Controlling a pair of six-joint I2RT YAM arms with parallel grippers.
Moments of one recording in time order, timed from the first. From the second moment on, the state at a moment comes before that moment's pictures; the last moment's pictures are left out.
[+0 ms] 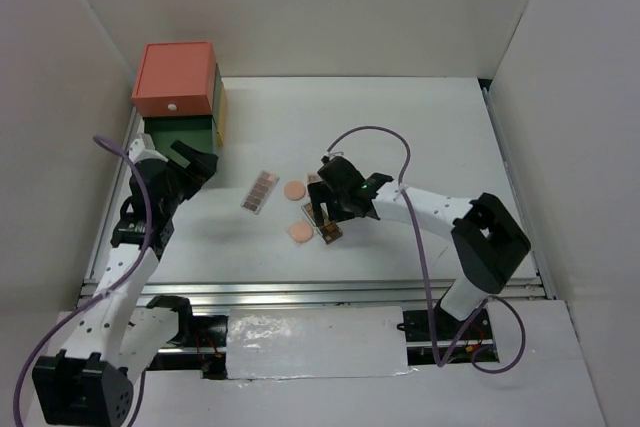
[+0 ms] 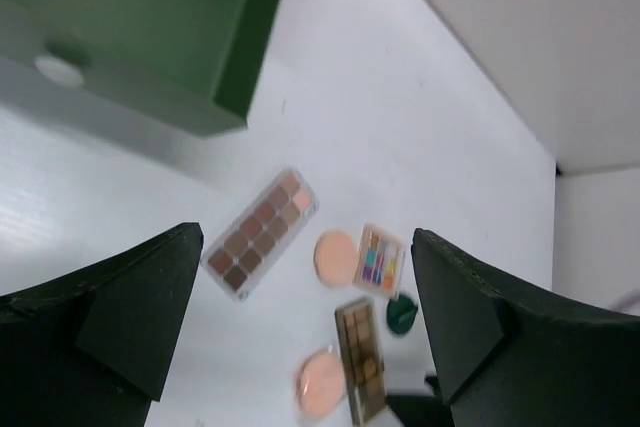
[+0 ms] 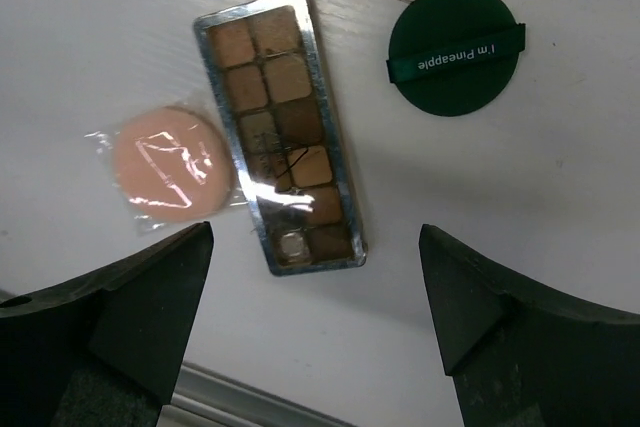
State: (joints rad) left arm -0.02 0.87 0.67 -0.13 -0.04 -0.83; right arm 0.78 1.58 1.03 -0.41 0.13 0.49
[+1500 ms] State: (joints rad) left arm -0.23 0.52 0.70 -0.69 -0.02 -0.66; right arm 1.01 1.93 1.30 -0.47 0.30 0.49
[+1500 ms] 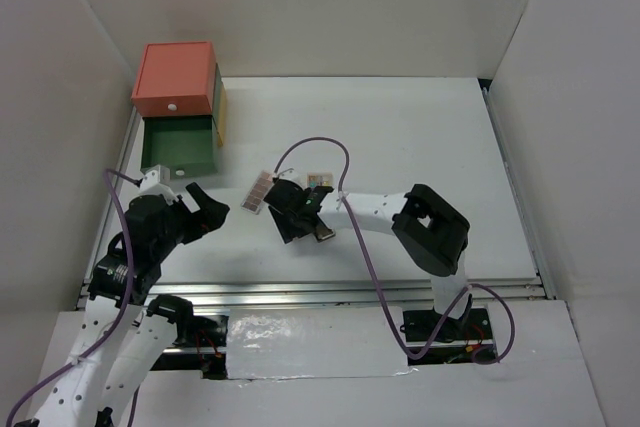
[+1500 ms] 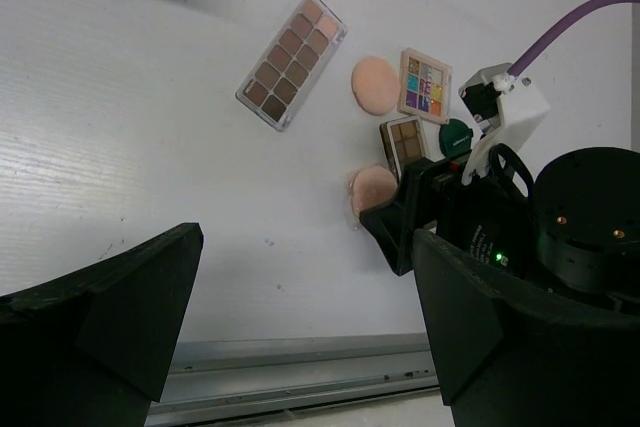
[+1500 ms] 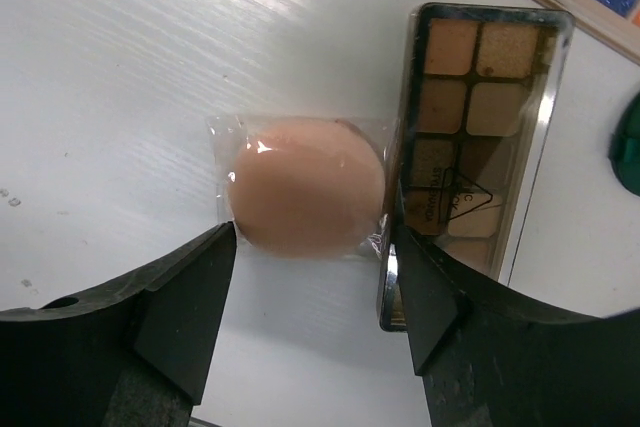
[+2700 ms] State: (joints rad) left arm -0.23 0.49 0.70 -0.70 -0.03 -0.66; right arm 1.07 1.98 1.36 -0.45 0.26 0.52
